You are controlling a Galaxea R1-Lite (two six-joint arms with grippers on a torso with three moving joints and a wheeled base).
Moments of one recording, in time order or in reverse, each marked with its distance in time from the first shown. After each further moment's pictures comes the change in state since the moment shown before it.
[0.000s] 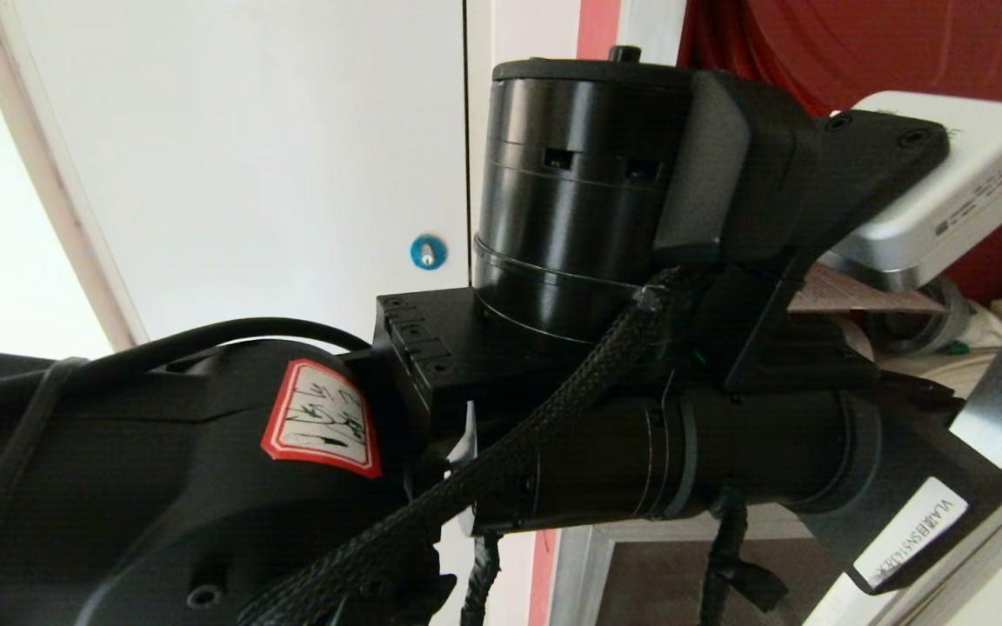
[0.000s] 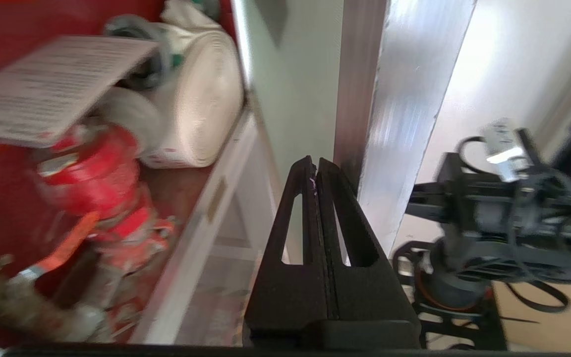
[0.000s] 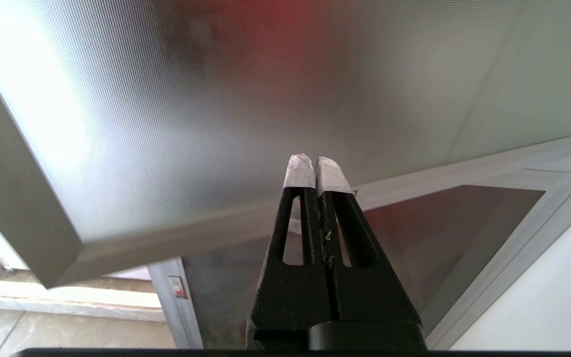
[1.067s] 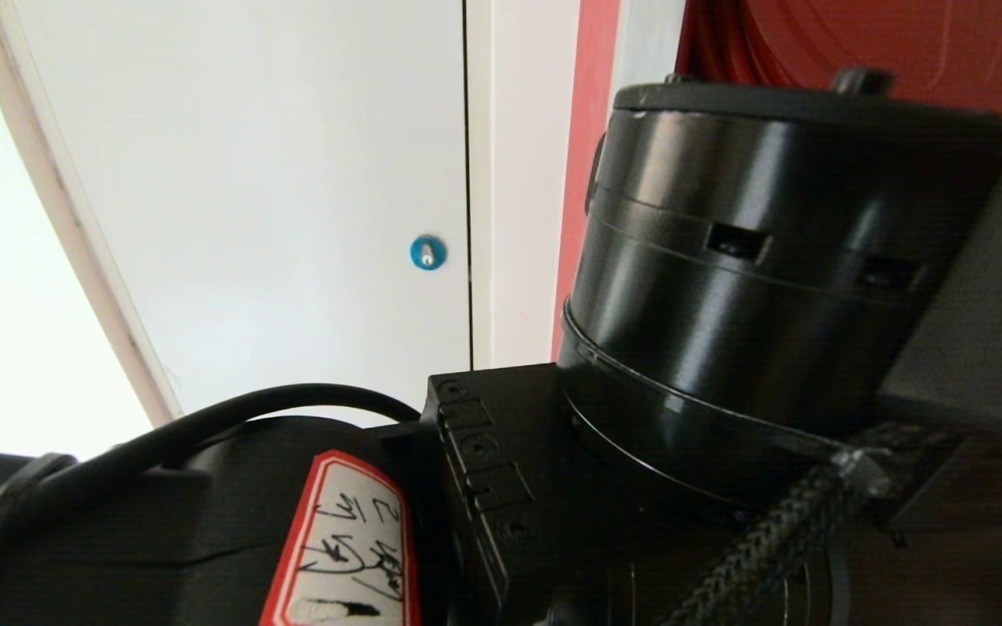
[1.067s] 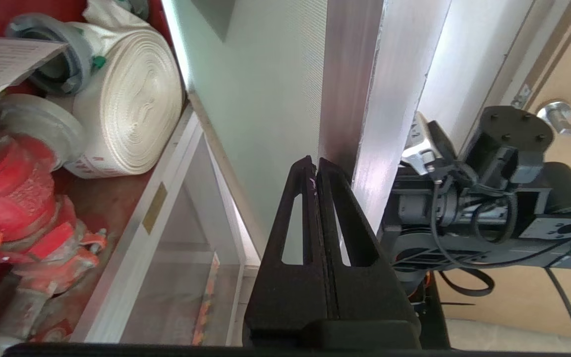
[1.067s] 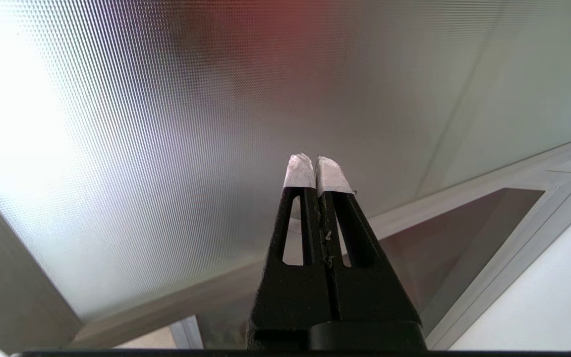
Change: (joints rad) left arm -0.113 0.004 0.009 -0.001 0.001 -0.023; right arm 0.000 0.000 0.000 0.000 0.000 0.000
